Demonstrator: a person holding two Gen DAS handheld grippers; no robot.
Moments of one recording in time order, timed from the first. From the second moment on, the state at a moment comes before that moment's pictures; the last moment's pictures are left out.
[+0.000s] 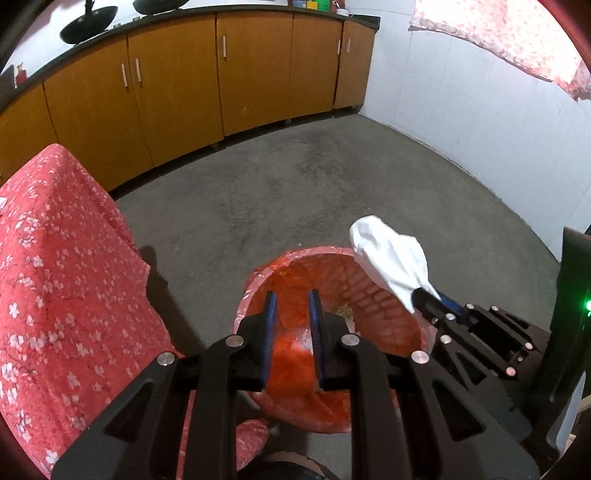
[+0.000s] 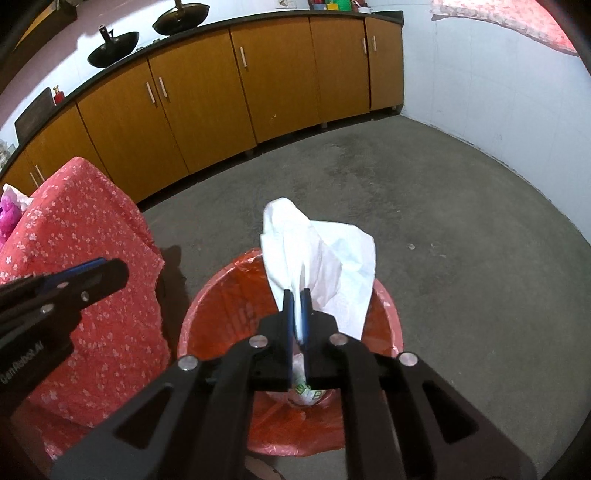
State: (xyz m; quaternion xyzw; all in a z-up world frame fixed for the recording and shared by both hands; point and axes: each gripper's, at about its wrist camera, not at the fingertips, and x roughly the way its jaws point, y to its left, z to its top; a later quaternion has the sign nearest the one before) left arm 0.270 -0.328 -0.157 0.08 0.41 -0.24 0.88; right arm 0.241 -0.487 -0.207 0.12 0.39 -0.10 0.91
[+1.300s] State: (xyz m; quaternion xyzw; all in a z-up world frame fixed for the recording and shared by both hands) left arm 0.234 0.100 -0.035 -0.03 0.30 0.11 0.95; right arm 0.264 -0.144 -0.047 0.05 0.35 0.24 0.90
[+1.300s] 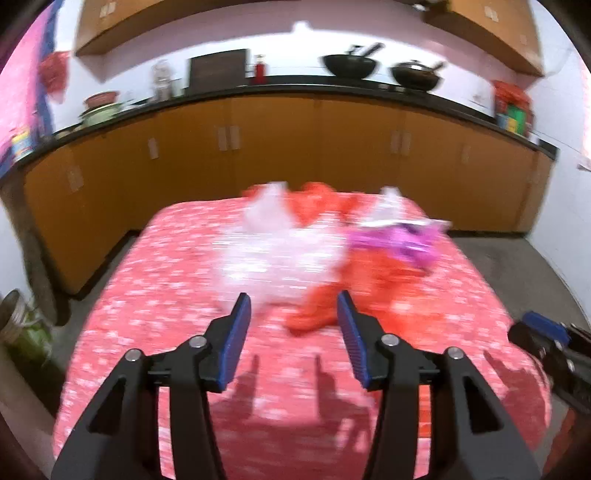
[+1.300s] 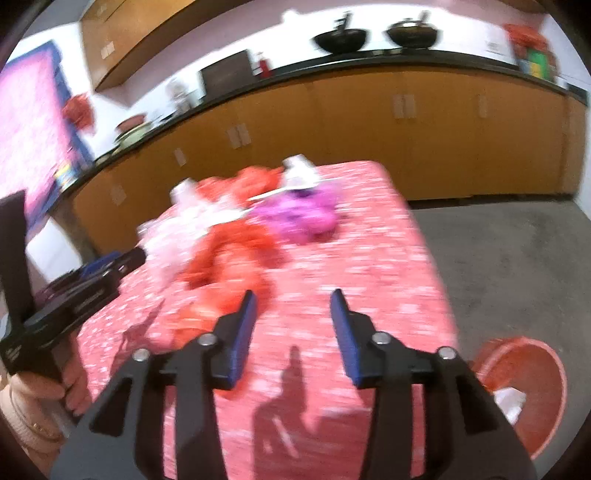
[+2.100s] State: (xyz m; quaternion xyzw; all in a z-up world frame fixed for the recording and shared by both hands) left arm 0.297 0.152 -0.060 -0.04 0.32 0.10 0.94; right arm 0.264 -0.124 -0.070 0.01 0.37 0.20 0.91
